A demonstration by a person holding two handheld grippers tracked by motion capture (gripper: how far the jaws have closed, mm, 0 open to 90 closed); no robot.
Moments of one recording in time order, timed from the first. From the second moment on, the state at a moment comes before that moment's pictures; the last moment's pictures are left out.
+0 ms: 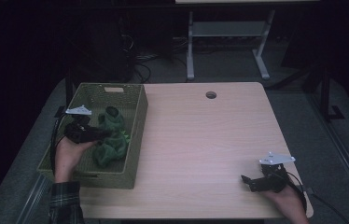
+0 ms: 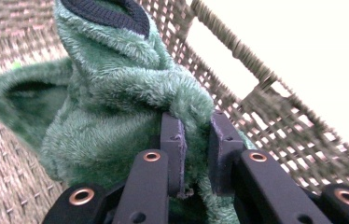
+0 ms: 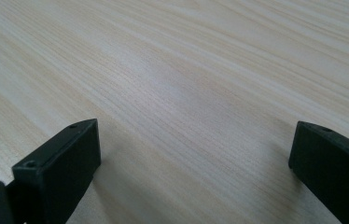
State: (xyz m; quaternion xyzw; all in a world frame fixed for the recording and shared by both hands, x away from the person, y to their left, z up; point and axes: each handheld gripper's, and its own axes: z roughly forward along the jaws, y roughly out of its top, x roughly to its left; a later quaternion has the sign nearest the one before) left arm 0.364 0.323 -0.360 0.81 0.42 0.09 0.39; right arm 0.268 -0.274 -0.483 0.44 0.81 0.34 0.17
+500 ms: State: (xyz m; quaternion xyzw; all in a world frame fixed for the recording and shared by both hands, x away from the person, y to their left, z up) left arm 0.358 0.323 -0.334 0.80 0.40 0.09 0.44; right arm 0.268 -0.274 -0.483 0.44 0.81 0.34 0.17
